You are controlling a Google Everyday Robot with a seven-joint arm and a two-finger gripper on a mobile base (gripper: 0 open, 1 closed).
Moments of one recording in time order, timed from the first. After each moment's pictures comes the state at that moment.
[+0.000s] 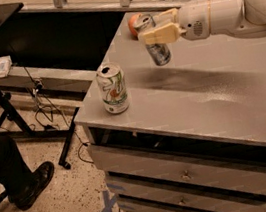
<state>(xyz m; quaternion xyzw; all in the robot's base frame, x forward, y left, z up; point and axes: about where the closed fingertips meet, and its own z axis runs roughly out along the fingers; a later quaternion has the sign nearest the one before) 0.660 -0.083 0.958 -0.44 0.63 0.34 0.54</state>
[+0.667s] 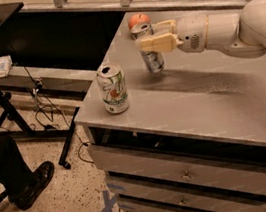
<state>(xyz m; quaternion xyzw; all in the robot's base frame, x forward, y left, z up) 0.652 -0.076 0.942 -0.40 0.61 0.39 0.56</state>
